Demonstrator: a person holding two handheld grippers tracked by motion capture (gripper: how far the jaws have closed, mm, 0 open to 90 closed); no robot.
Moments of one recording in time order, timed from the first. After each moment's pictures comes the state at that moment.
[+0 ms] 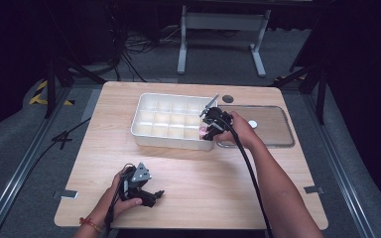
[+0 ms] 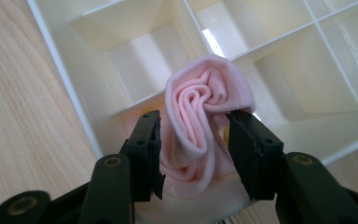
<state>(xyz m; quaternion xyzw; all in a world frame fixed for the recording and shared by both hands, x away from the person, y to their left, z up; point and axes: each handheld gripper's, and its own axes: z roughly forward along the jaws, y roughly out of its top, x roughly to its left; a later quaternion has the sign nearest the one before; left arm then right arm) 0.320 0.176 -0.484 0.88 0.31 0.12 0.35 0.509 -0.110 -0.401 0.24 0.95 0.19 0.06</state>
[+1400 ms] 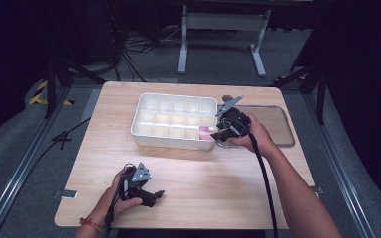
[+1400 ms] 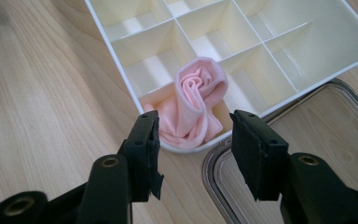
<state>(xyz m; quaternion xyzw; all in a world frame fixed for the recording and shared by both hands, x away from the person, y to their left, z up) 0.321 0.176 -0.483 0.88 0.31 0.12 0.34 0.467 -0.149 -0.365 0.24 0.92 0.27 0.12</state>
